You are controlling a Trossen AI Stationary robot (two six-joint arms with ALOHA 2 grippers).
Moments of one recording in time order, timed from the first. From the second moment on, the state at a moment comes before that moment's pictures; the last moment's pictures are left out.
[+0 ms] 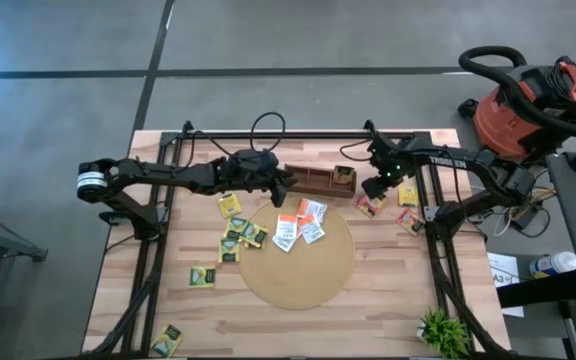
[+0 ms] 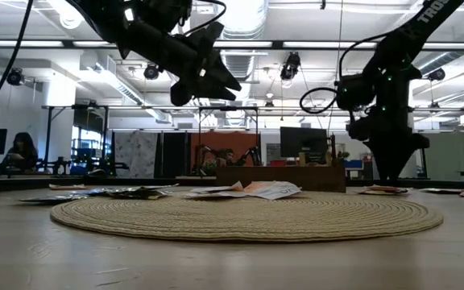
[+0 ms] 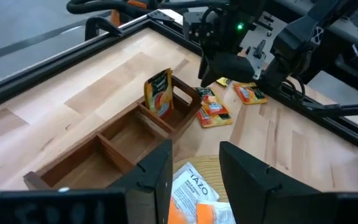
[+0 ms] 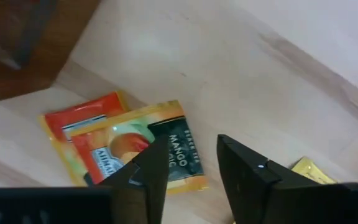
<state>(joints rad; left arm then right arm) 0.23 1.47 0.91 0.19 -0.04 -0.39 -0.75 1.41 0.73 -0.78 -0.08 0.31</state>
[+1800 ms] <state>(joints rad) 0.03 2.45 2.02 -0.15 0.01 -0.55 -0.75 1.41 0.63 -0.73 -0.44 0.15</state>
